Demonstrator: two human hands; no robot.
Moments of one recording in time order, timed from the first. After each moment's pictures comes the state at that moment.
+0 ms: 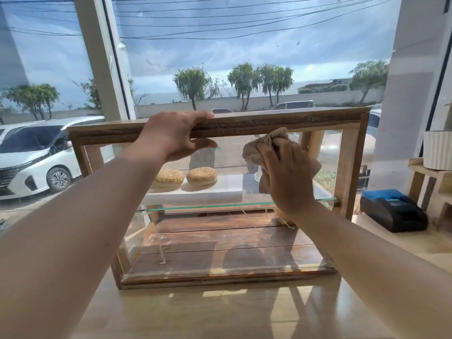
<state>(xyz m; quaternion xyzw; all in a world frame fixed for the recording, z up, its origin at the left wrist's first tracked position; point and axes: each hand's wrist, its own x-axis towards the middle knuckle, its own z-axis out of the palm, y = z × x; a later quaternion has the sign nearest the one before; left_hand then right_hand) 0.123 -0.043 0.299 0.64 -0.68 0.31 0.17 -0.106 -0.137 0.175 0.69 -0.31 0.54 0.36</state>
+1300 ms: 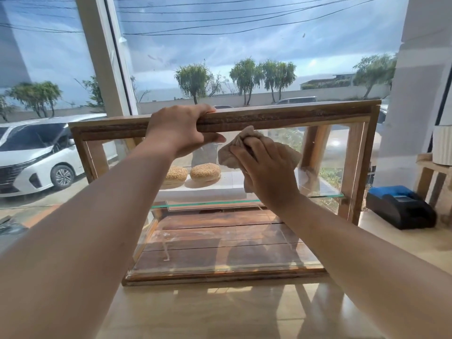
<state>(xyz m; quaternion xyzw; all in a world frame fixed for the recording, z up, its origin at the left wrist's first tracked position) 0.109 -0.040 0.297 0.69 -0.63 0.28 0.20 -0.070 -0.126 0.181 0.71 -0.22 0.53 0.40</state>
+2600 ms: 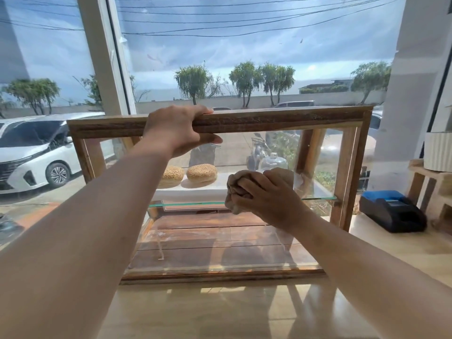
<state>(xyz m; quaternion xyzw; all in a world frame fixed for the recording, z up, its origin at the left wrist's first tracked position) 0.114 -0.042 0.296 0.70 -0.63 0.27 0.21 -0.105 -0.139 0.140 0.79 -0.10 0.36 0.49</state>
